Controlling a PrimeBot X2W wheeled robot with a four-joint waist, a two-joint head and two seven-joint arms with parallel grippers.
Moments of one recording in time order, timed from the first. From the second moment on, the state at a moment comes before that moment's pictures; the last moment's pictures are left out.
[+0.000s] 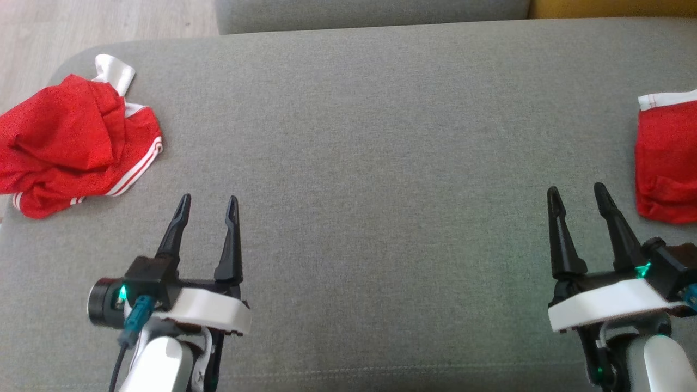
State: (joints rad) left arm -0.08 0.15 -0.31 0.09 -0.21 0.17 -0.25; right arm 0.02 -0.05 -0.01 -0.09 0.18 0.13 0.01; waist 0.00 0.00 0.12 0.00
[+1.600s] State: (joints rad) left arm -0.17 0.10 -0.18 0.14 -0.22 0.12 -0.25; right arm -0.01 -0.08 0.03 -0.24 0.13 0.13 0.13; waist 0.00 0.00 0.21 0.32
